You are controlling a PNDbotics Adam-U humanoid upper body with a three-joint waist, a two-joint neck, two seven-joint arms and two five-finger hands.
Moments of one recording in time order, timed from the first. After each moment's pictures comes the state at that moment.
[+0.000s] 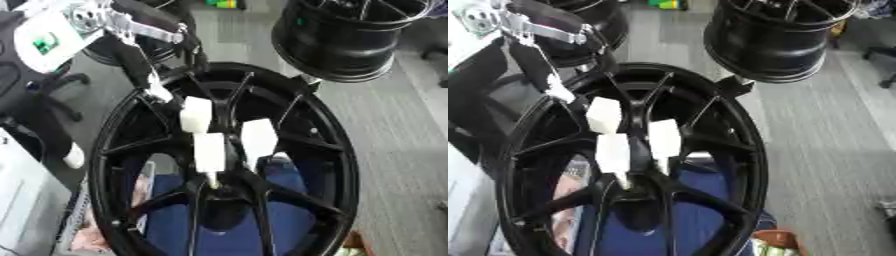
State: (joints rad) left arm -1.27 0.64 -0.82 -1.24 -0.18 -0.29 -0.82; right arm -0.10 -0.94 -0.20 -1.99 -0.12 0.31 -0.80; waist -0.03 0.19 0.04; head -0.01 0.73
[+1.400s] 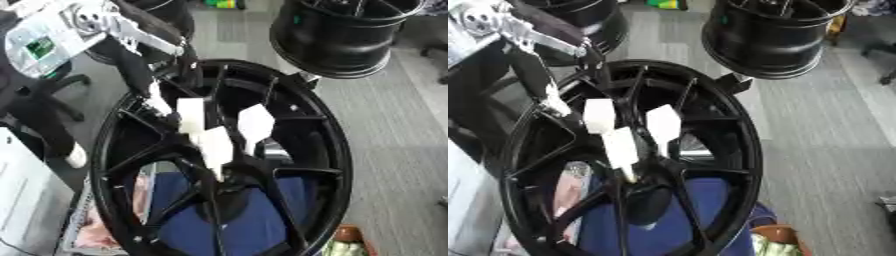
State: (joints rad) left arm -1.25 0.67 -0.85 -1.37 -0.25 -0.12 -0.91; right arm -0.07 -0.93 -0.20 -1.99 -0.13 0.30 -0.81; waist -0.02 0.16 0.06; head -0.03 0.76
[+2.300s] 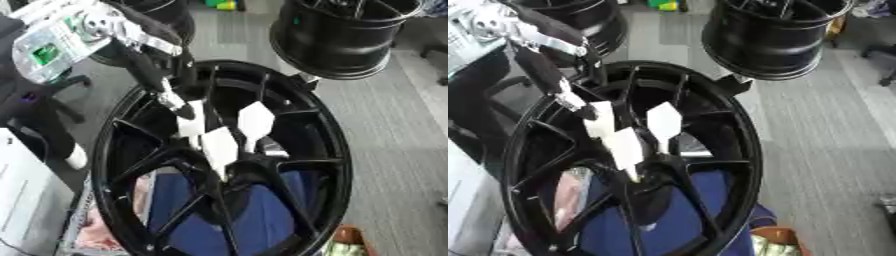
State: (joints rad) left arm -1.23 0.66 -0.85 -1.38 -0.30 0.02 -0.91; right arm -0.06 -0.91 -0.21 -1.99 -0.13 0.30 -0.81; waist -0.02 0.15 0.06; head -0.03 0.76
